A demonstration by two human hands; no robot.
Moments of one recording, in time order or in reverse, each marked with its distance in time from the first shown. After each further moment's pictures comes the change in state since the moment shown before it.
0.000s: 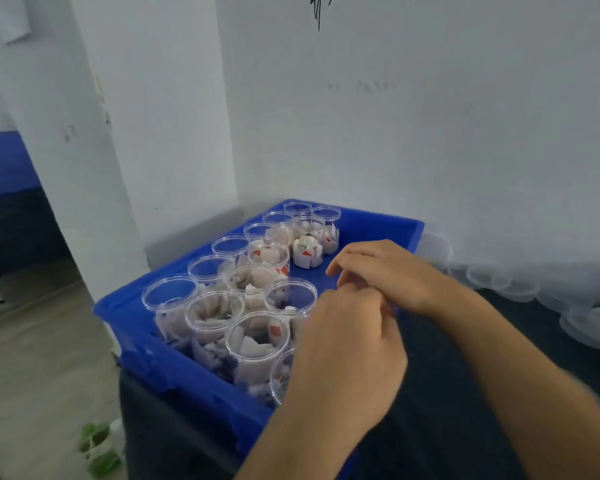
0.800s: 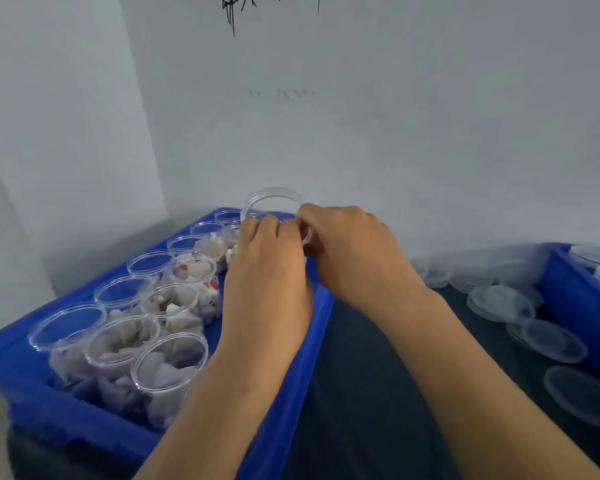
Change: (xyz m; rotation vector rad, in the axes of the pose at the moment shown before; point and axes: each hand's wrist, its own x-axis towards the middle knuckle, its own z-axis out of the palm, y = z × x) left_hand 0.071 0.009 0.001 0.193 0.285 0.048; right_hand -0.024 0.002 -0.037 -0.719 0.479 -0.191
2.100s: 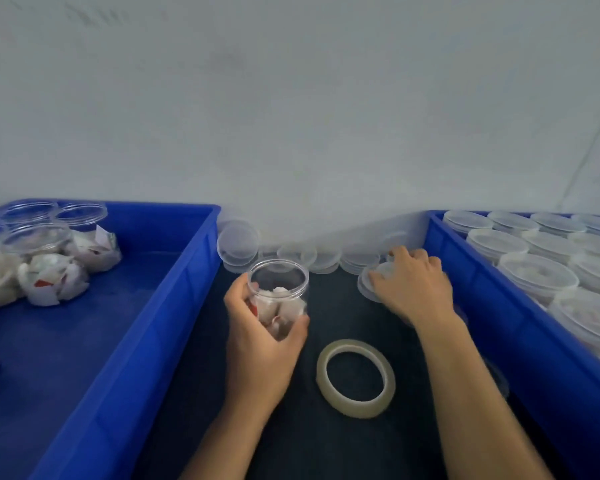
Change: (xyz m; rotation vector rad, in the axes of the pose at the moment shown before) left_hand -0.052 0.077 0.275 -1.025 -0.131 -0.274; right_hand -0.102 0.307 0.056 -0.243 -0.170 0.920
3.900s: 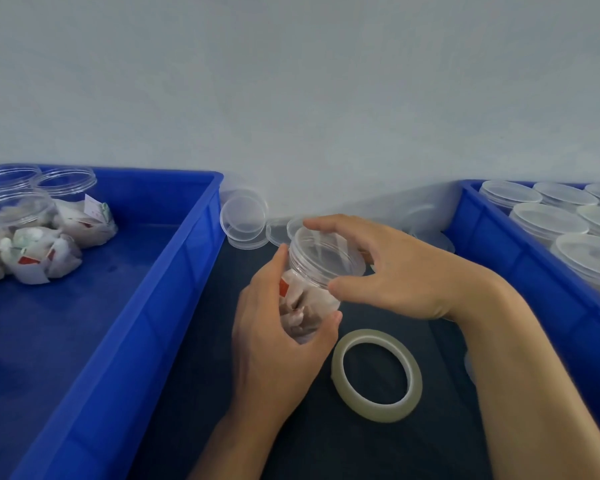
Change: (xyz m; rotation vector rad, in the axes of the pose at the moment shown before) left_hand -0.004 0.008 -0.003 0.159 -0.109 0.077; right_hand -0.032 -0.057 -0.049 0.425 -0.486 -0.607
